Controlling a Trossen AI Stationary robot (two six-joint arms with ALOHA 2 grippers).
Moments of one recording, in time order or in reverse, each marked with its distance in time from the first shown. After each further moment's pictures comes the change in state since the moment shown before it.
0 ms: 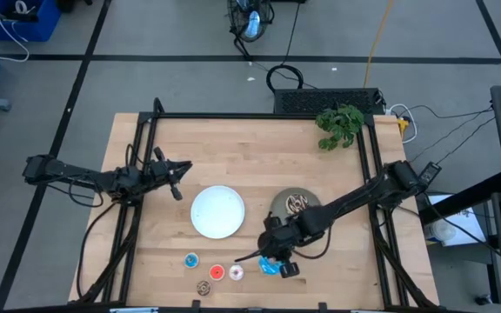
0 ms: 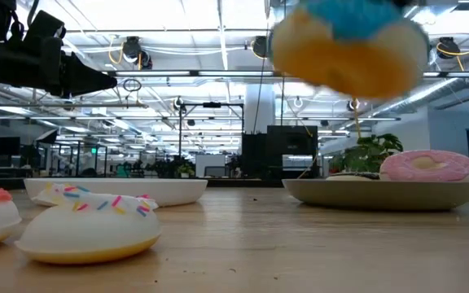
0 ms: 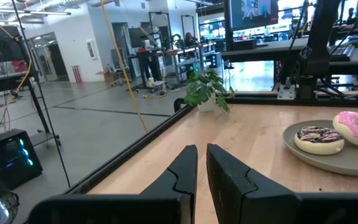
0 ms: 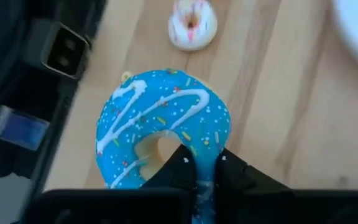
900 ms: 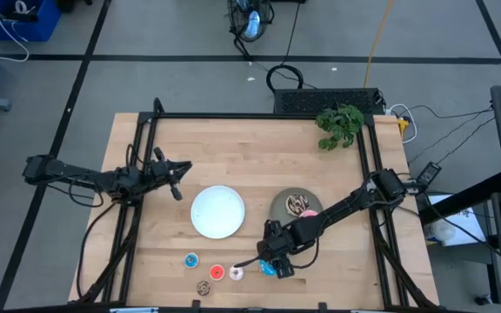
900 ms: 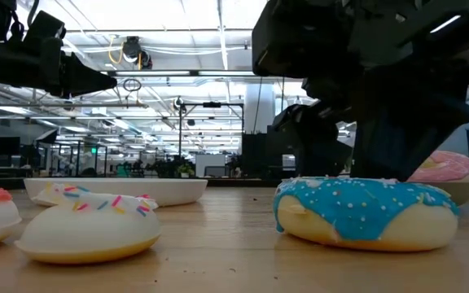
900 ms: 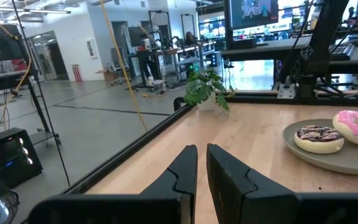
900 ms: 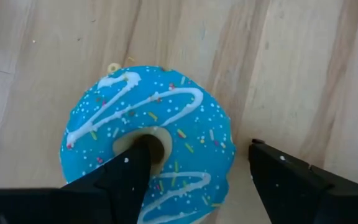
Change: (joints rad) left arm 0.000 0.000 0.000 -0.005 0.000 -0.005; right arm 0.010 0.172 -0.118 0.165 0.086 0.031
